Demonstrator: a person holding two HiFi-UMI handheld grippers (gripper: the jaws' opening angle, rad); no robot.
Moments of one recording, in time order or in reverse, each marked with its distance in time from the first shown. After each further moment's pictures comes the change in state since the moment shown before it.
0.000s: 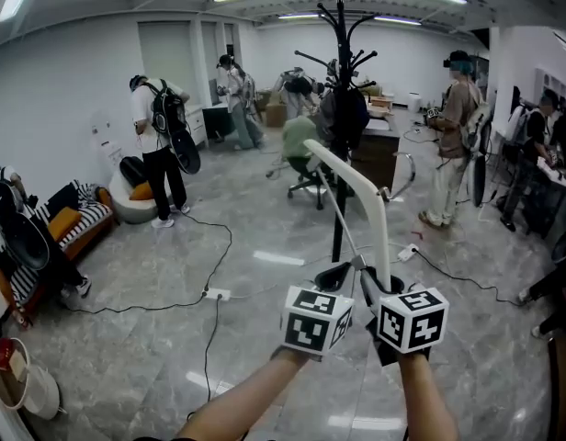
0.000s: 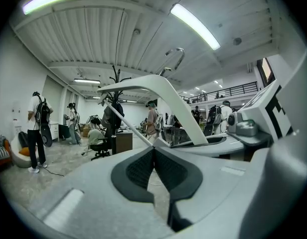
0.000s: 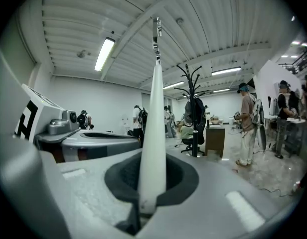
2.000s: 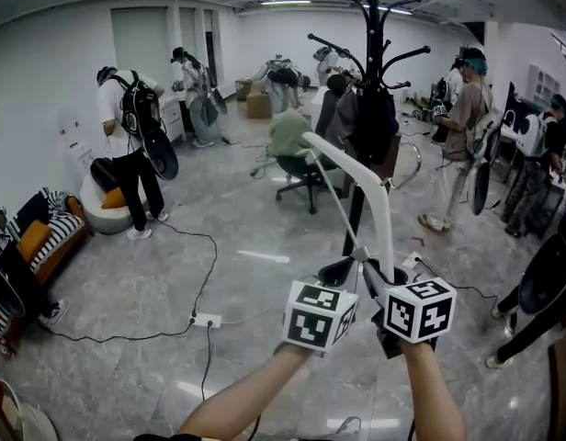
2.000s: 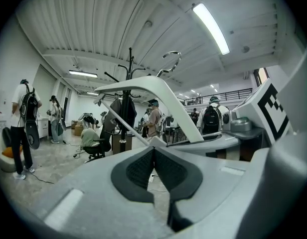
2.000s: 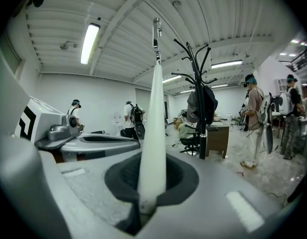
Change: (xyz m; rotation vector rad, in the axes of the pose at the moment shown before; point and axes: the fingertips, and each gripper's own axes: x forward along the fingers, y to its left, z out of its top) left arm 0.176 0.249 0.021 -0.030 -0.005 -0.099; right arm 0.296 -0.061 0.065 0.027 0.038 -0.037
